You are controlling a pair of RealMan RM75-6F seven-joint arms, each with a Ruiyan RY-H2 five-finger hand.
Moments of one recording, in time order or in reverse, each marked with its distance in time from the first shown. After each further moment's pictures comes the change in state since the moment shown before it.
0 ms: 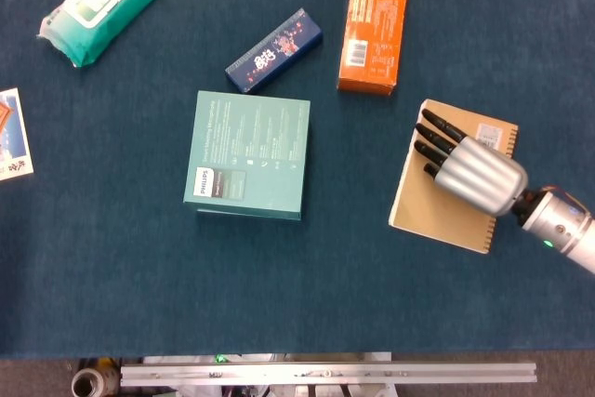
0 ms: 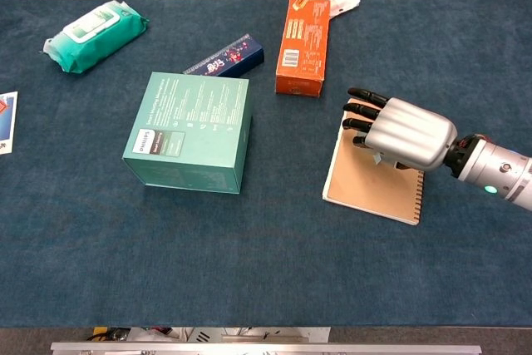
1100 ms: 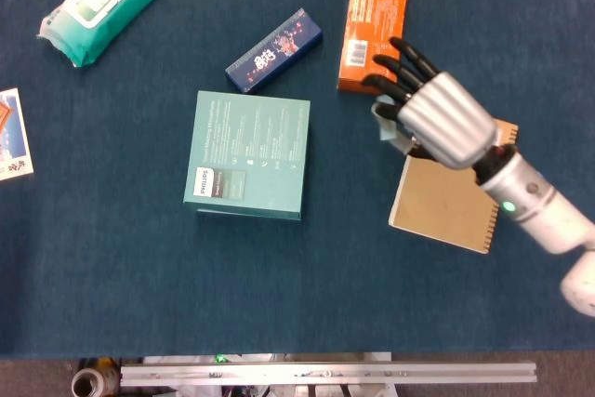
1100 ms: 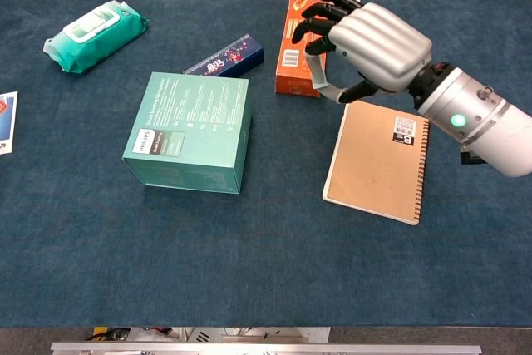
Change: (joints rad) left arm 0.005 0.016 0.001 -0.045 0.020 0.023 0.038; right arm 0.109 0.096 0.246 -0.464 0.225 -0.044 0.148
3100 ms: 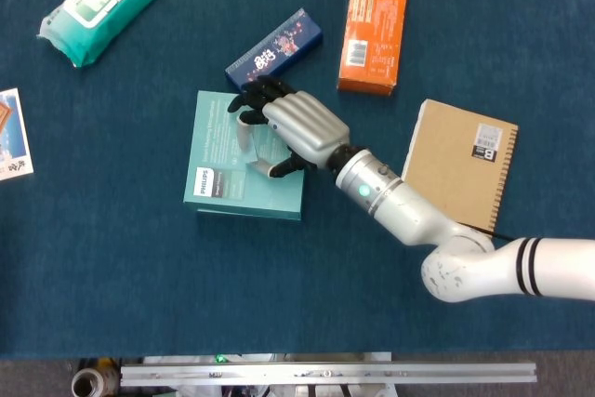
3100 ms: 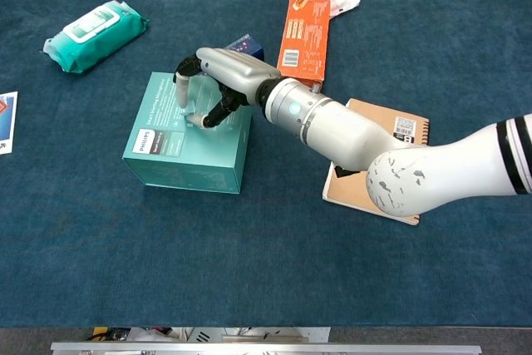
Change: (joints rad) left arm 0.028 0.003 0.004 0.046 -0.006 0.010 -0.073; right arm 0.289 -0.290 0.212 -0.029 0.574 -0.414 0.031
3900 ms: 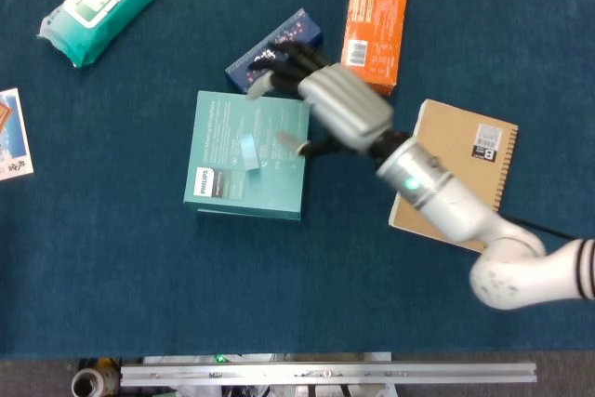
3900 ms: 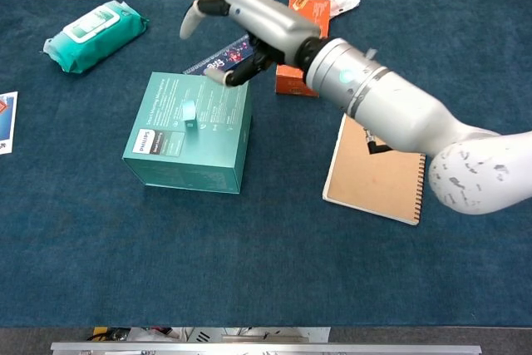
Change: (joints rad) left arm -0.039 0.037 -0.023 -0.009 0.016 -0.024 -0.008; right arm -0.101 0.196 -0.004 -0.216 -0.132 0.173 0.042
